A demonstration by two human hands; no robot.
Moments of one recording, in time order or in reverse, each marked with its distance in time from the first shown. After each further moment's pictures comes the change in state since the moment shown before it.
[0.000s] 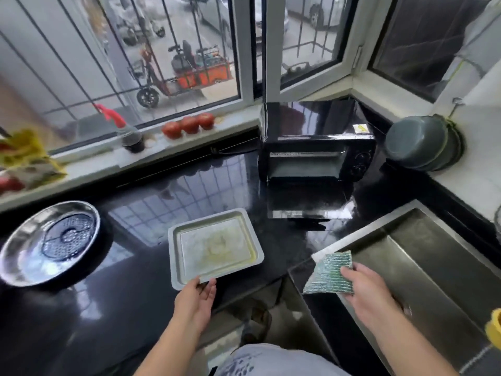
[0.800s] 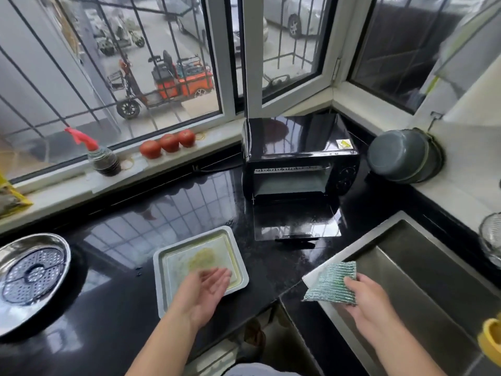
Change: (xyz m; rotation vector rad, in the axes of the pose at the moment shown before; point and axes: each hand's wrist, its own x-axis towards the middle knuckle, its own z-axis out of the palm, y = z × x) left_hand -0.010 0.033 0.089 0.158 -0.220 -0.175; right_hand 0.031 -0.024 -0.004 0.047 0.112 0.022
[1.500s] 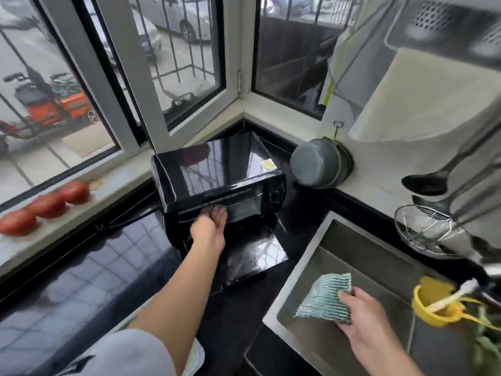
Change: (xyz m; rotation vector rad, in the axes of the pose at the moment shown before) left_hand 0.160 0.015 0.293 -0.004 -0.230 0.123; right_hand 0.011 -0.043 -0.025 0.230 0.308 -0.053
